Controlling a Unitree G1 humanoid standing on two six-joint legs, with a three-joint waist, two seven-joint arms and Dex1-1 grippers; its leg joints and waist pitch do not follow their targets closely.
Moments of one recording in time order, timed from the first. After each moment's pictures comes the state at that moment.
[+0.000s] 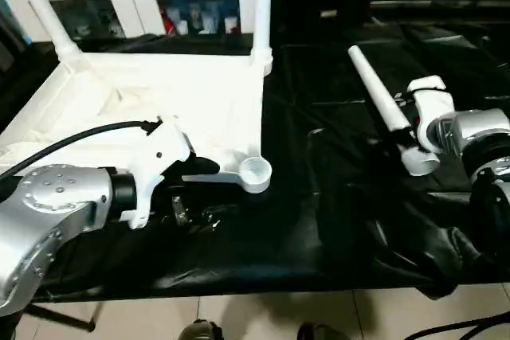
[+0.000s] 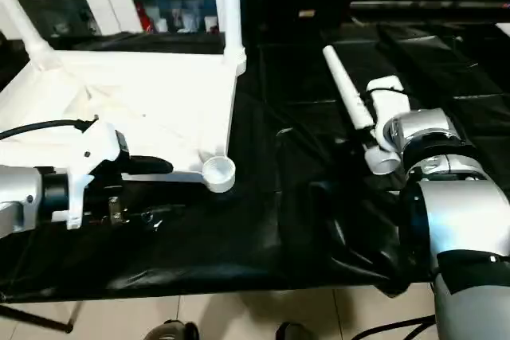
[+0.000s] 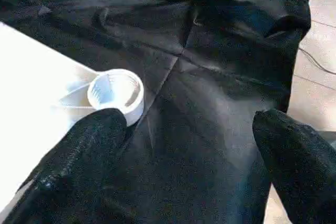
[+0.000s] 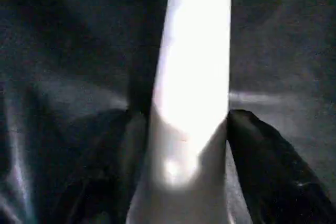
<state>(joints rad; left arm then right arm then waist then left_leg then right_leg) -0.29 0.75 0.00 -0.61 -0.50 1.00 -0.87 -1.17 -0.51 0.00 1.38 -0.17 0.54 0.44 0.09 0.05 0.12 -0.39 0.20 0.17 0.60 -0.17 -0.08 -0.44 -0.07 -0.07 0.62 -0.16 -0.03</state>
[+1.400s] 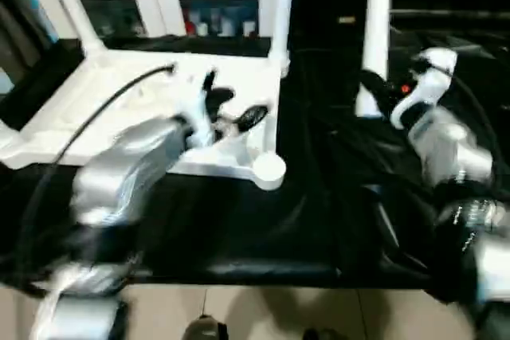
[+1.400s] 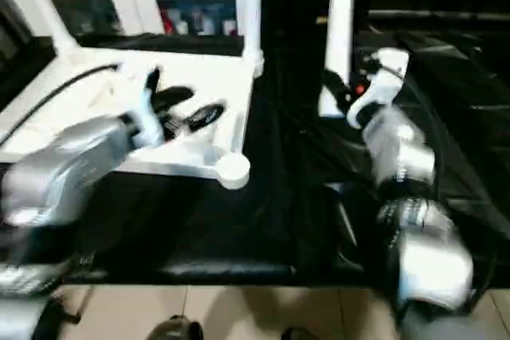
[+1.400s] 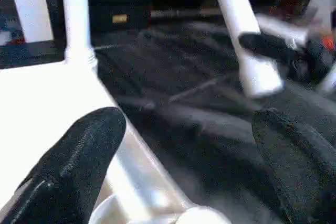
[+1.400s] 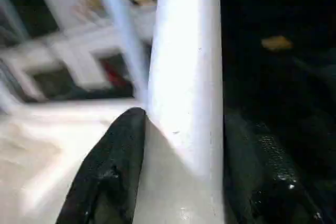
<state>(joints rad) -0.66 0.23 0.03 0.04 -0.41 0.70 -0.47 -0.84 -0.27 -0.39 0.76 0.30 0.15 0.57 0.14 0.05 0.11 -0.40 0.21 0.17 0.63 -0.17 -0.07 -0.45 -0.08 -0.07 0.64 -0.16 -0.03</state>
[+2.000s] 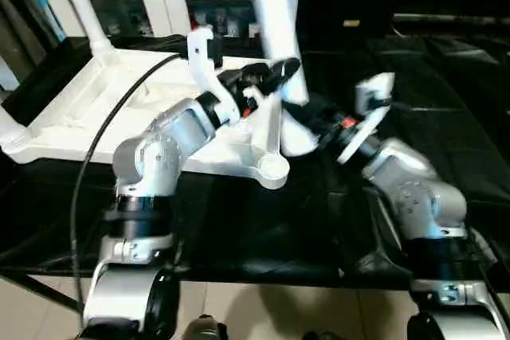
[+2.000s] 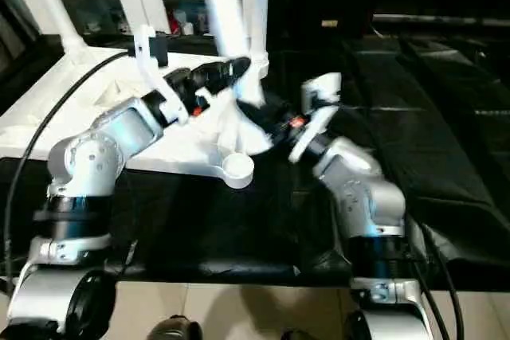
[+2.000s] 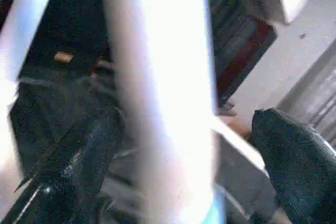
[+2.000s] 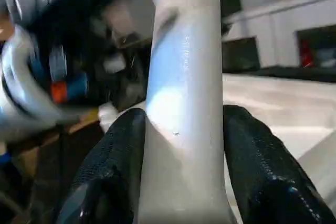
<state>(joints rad) -0.80 0.04 0.19 0.18 -0.64 0.72 -0.44 -0.54 -0.16 -0.08 0.16 0.51 0.50 0.78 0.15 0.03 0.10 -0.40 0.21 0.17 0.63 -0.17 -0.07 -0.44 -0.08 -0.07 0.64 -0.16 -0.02</state>
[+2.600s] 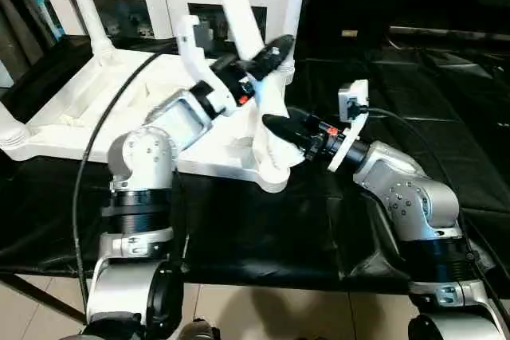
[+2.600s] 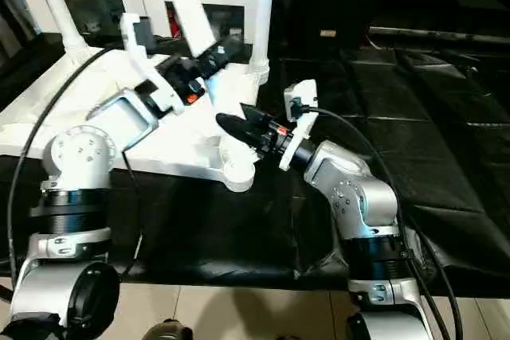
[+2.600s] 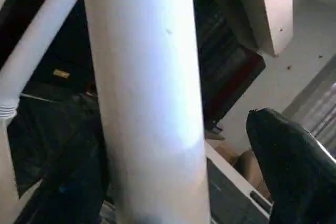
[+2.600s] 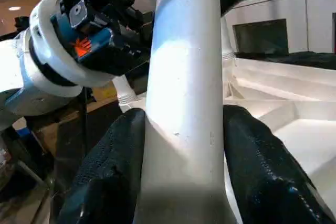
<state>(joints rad) -0.80 0.05 0.27 0.18 -0.70 0.75 -0.41 -0.55 -0.17 -0.04 0.14 0.52 0.55 0.81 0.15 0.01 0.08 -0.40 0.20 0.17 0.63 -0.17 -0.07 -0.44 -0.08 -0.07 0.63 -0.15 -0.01</state>
